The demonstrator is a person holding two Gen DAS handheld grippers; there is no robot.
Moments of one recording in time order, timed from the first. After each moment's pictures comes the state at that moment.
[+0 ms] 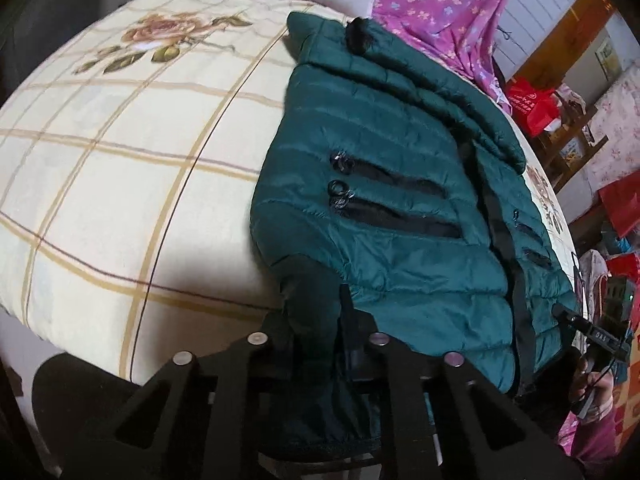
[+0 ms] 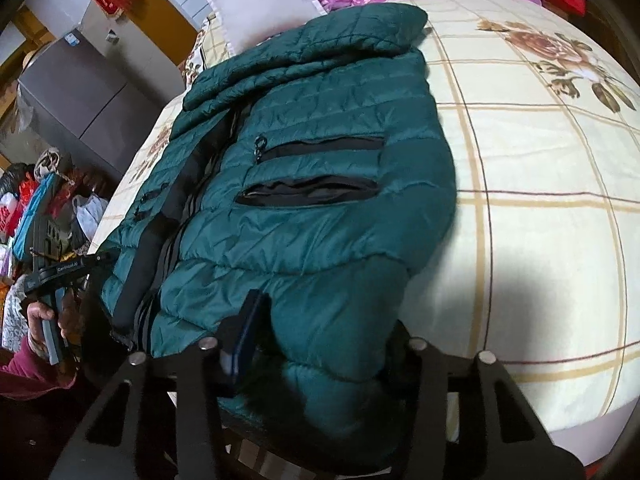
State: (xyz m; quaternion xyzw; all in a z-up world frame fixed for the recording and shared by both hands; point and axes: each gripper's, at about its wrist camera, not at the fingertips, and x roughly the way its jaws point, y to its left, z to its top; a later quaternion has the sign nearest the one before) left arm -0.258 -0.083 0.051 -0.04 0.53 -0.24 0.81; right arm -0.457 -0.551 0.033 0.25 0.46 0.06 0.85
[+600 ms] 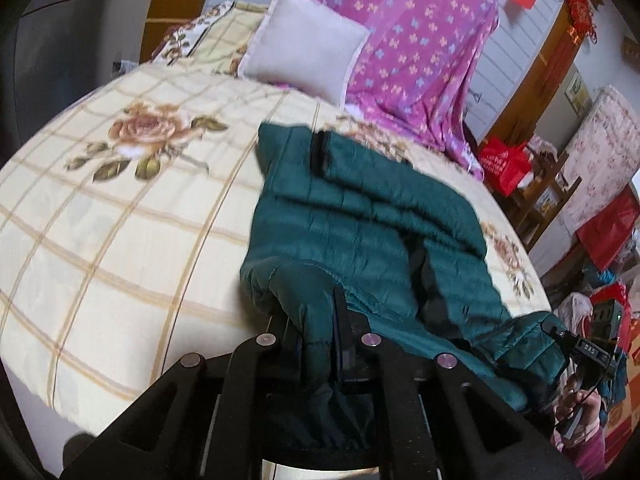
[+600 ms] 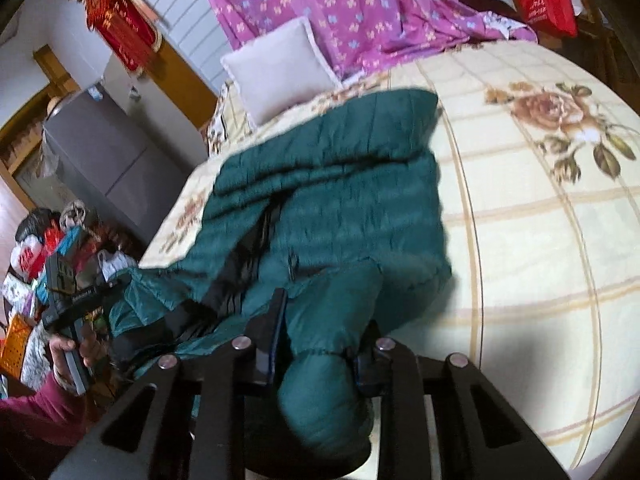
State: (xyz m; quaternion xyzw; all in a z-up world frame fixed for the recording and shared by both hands) left arm -0.222 -0.094 0.131 -0.09 0.42 -0.27 0.86; right arm -0.433 -0.586 0.100 0.29 0.35 0.06 0.89
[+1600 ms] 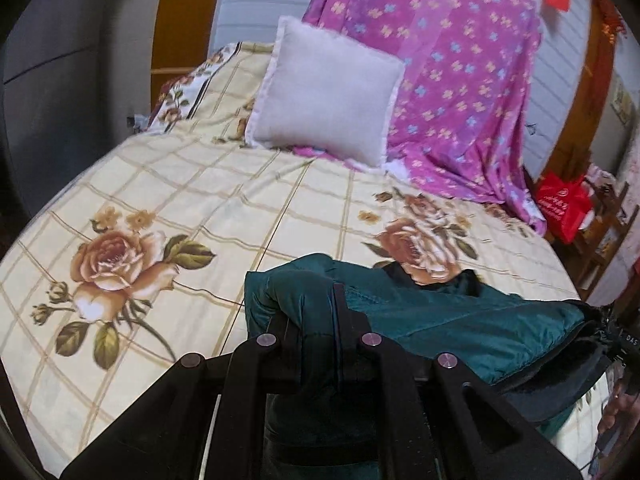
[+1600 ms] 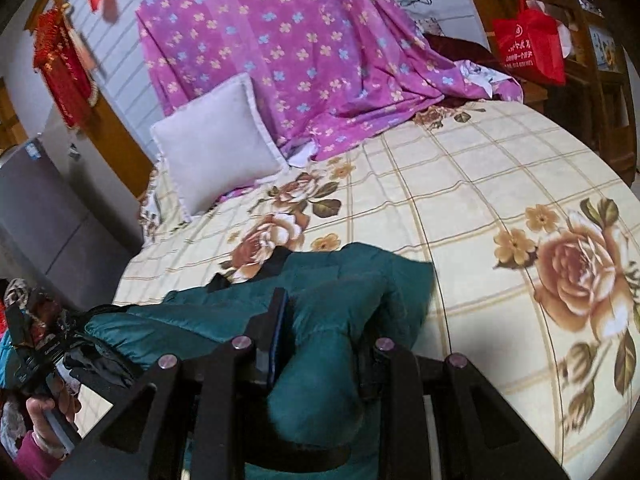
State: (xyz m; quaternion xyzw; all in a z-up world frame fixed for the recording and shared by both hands) left arm -0.005 -0.211 0.146 -0.05 0.37 -0.18 0.91; right arm -0.188 -0.687 0.134 0.28 0.32 -0.07 0.90
